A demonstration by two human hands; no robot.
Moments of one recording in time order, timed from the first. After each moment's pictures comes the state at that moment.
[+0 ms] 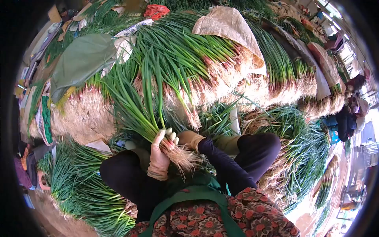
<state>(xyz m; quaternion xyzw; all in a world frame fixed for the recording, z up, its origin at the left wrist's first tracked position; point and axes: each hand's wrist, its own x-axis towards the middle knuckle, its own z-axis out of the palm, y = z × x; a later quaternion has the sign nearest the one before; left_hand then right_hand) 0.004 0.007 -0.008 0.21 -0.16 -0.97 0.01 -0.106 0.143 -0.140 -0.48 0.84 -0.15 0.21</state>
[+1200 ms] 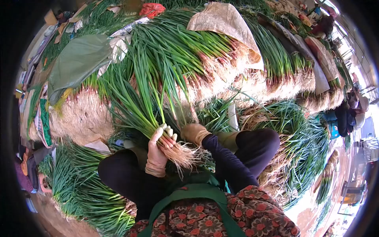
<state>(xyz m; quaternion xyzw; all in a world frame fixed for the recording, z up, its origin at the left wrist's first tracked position) 0.004 0.011 -0.015 0.17 -0.17 -0.97 0.00 -0.106 0.178 -0.120 -0.42 0.86 -0.21 0.18</state>
